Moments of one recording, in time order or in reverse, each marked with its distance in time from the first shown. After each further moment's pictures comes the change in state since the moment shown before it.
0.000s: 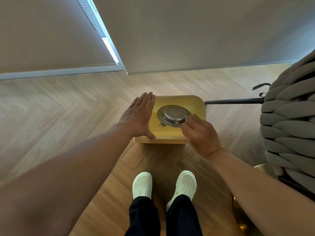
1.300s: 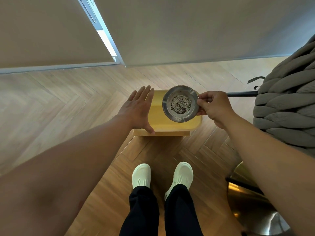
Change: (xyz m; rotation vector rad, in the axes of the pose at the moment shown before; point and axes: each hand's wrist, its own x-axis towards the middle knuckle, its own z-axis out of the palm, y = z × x) left_hand -0.006 0.006 -0.015 -0.039 -0.047 0.009; right_hand 0.032 0.056 -0.035 0.928 -0.150 1.294
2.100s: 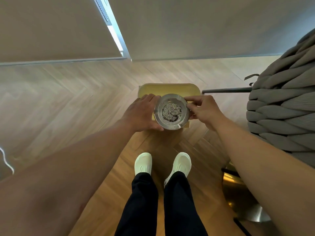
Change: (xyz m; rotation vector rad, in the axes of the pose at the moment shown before) left_hand -0.061 0.032 -0.019 -0.286 0.164 0.049; right_hand -0.057 -0.015 0.015 -0.116 -0.170 -0.047
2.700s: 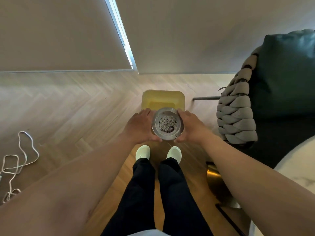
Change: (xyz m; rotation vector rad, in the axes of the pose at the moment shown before) left_hand -0.141 0.141 -0.101 0.018 0.000 -0.138; right_hand -0.200 -0.092 -0.047 -0.762 -0.283 -0.280
